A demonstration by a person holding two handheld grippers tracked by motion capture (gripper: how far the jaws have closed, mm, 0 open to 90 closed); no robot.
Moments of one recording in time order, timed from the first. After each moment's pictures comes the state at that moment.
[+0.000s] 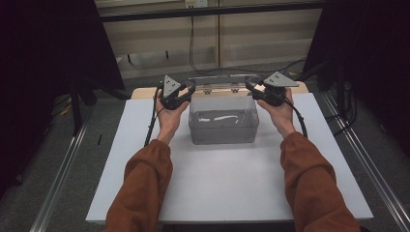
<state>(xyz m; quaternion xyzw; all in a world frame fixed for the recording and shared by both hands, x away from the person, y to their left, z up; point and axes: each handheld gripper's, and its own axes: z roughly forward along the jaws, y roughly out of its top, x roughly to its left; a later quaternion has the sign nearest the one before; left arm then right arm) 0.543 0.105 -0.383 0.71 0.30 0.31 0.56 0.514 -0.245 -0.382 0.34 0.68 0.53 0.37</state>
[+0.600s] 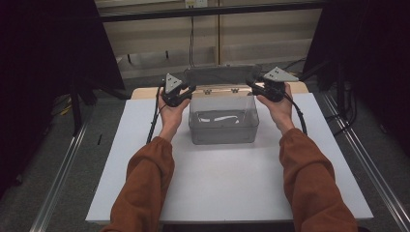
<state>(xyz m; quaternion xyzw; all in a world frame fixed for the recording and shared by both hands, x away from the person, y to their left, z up) 0.559 0.099 -0.389 0.72 0.31 0.30 0.55 0.526 -0.246 -0.376 0.35 0.68 0.54 0.37</state>
